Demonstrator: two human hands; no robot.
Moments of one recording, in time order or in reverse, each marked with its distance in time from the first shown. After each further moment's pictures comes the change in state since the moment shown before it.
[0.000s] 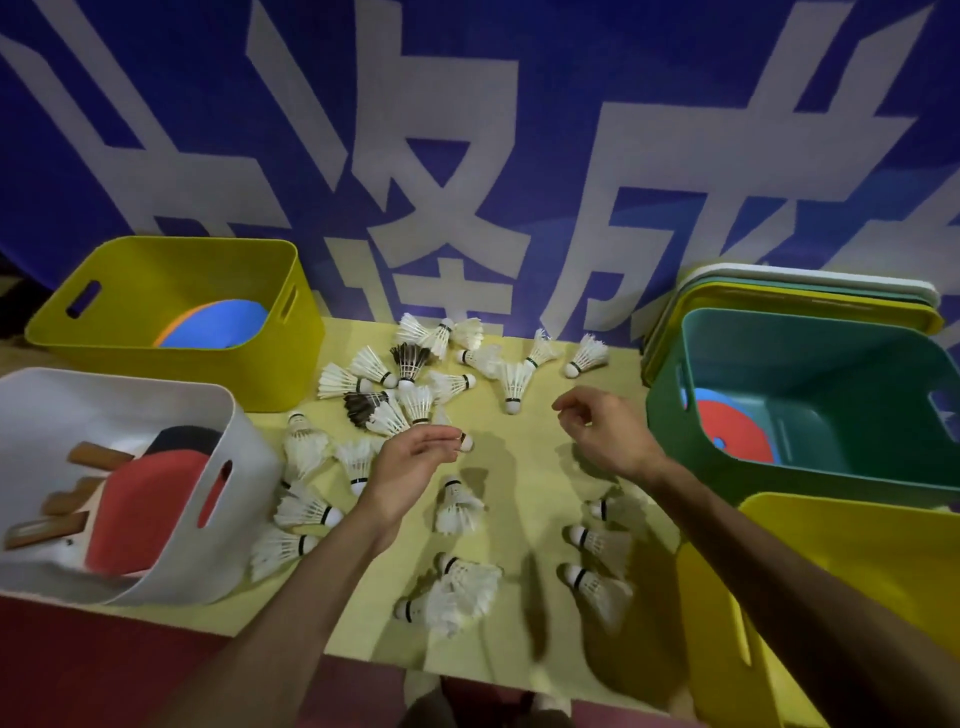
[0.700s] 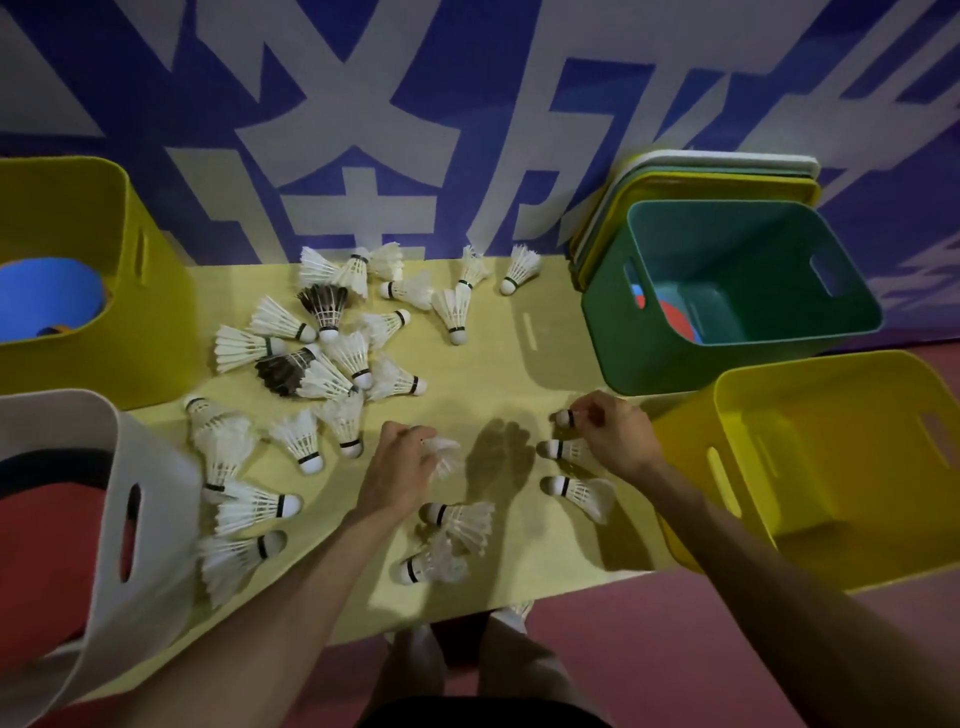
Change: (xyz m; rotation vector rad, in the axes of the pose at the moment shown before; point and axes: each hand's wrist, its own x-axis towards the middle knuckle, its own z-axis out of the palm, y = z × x) left_hand 0.060 -0.110 -0.011 0.809 -0.276 0.201; right_hand -0.069 0.028 0.063 -0.158 0.158 0.511
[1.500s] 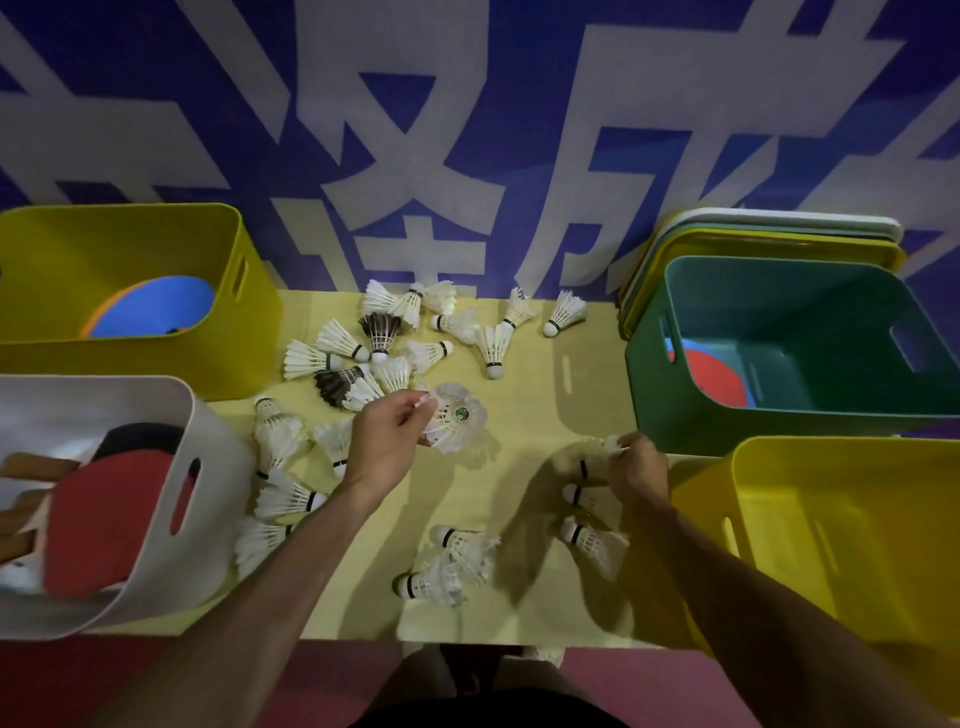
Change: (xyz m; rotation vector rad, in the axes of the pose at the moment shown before) left_hand -0.023 0.070 -0.068 -0.455 0.396 -0.074; right_hand 0.042 0.029 0.014 0.193 -0.005 0.233
